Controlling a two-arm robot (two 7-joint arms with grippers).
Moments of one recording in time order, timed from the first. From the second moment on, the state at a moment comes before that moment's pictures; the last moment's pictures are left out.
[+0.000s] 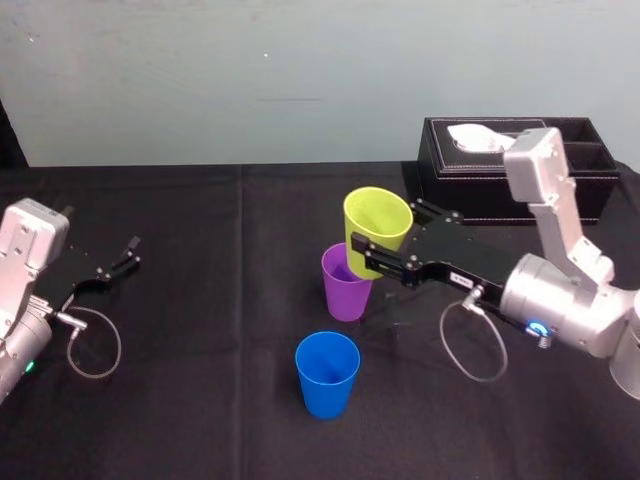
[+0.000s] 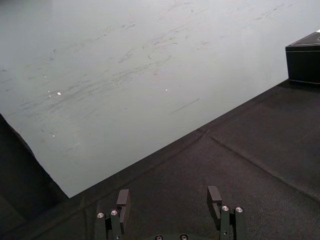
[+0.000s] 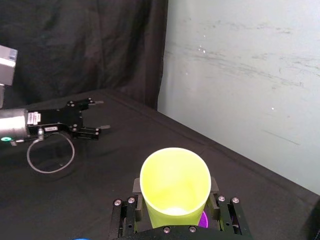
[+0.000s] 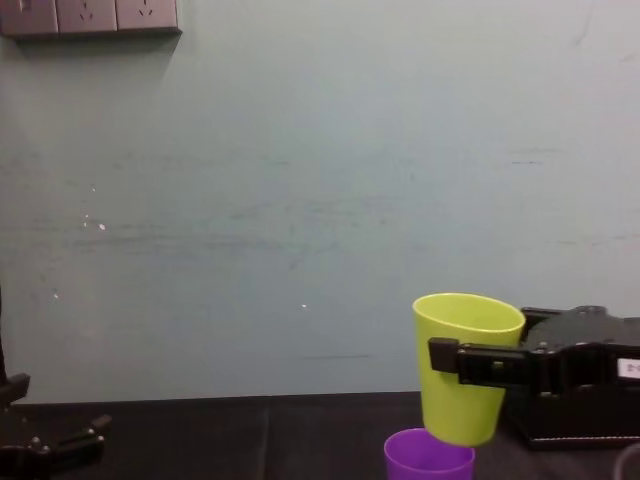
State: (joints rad) left arm -0.20 0.60 0.45 -1.41 -0.25 -0.12 0.03; right arm 0.24 0.56 -0.40 -1.65 0.45 0.13 0.46
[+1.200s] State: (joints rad) left arm -0.20 0.60 0.45 -1.41 -0.25 -0.12 0.03; right arm 0.33 0.47 -0.45 -1.53 0.35 0.15 0.45
